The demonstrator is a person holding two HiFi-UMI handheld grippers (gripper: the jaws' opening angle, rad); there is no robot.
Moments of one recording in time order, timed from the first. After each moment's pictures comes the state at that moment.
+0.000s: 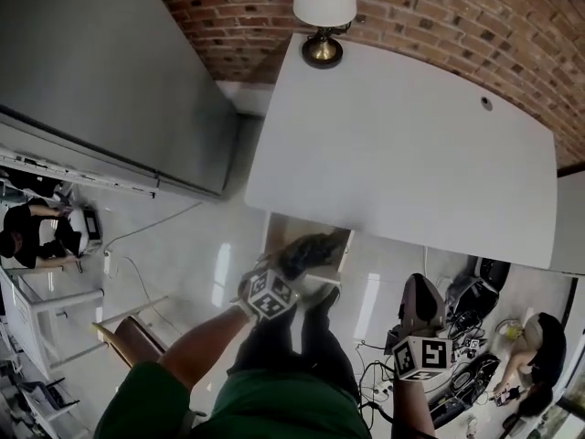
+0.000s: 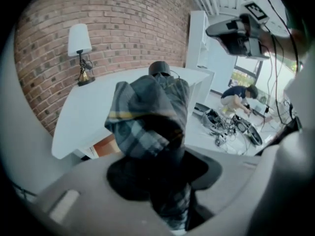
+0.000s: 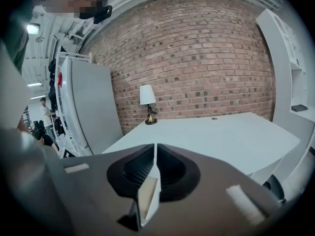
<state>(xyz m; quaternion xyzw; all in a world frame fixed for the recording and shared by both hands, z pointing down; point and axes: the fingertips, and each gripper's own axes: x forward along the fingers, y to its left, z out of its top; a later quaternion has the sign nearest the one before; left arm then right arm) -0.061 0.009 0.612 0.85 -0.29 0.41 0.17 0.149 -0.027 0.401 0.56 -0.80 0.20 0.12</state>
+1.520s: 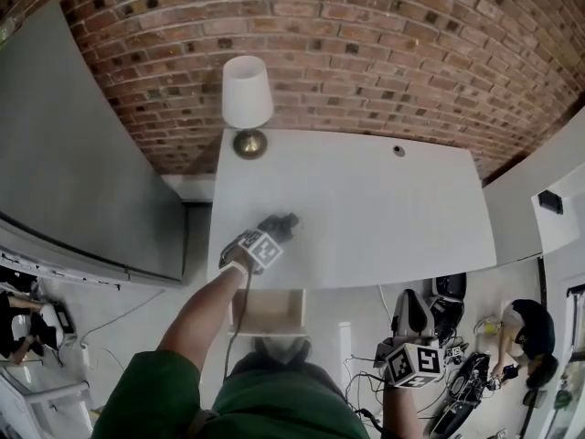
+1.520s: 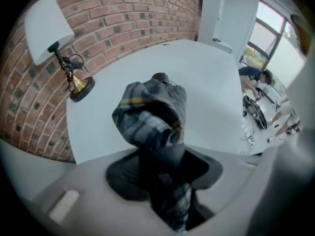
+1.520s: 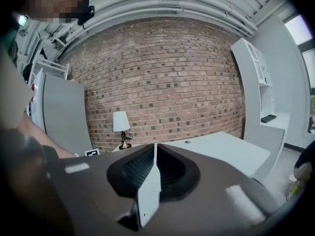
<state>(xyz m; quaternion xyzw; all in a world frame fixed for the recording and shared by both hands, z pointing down) -0.064 -0.238 0.571 0.76 -0.25 0.57 0.18 0.219 -0.063 0.259 0.69 -0.71 0.16 0.02</state>
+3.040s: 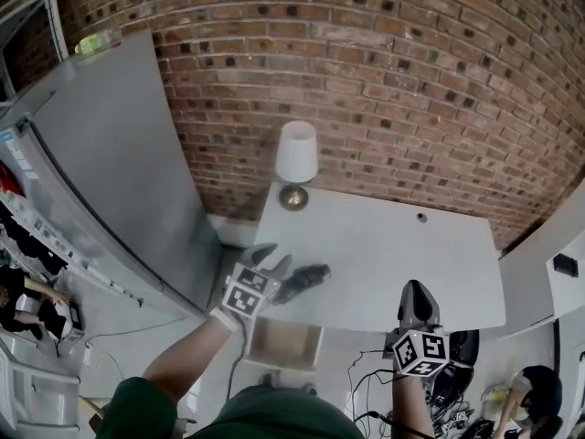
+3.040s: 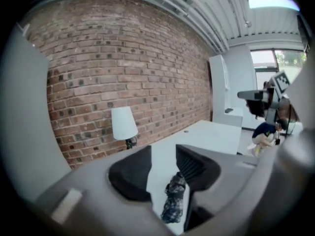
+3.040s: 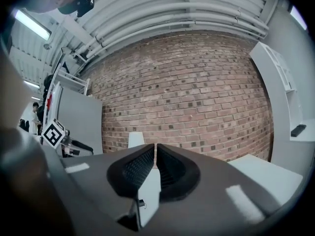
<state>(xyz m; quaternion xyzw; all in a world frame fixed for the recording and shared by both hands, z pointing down) -0.096 -0.196 0.231 0.87 -0.45 0.20 0.05 0.181 -0.118 0.169 0.62 -0.78 0.07 -0.02</state>
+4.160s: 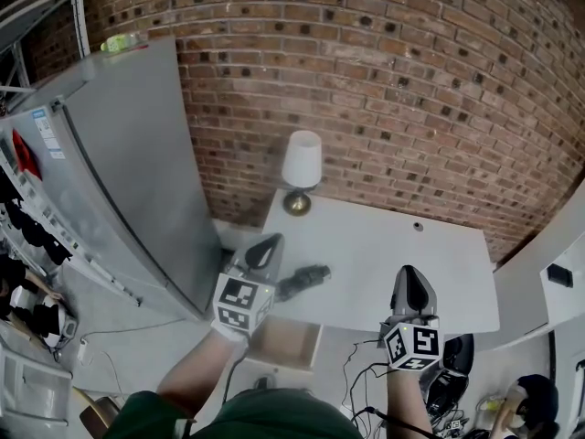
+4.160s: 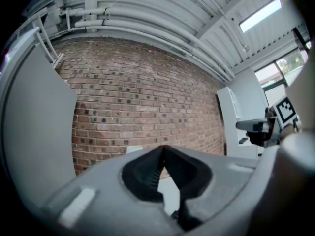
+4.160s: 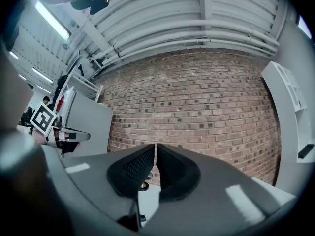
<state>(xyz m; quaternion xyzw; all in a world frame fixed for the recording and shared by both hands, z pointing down) -0.114 -0.120 0.092 0.85 -0.52 0.01 -0.04 0.137 -0.081 0.088 0.59 -0.80 -0.03 -0.03</state>
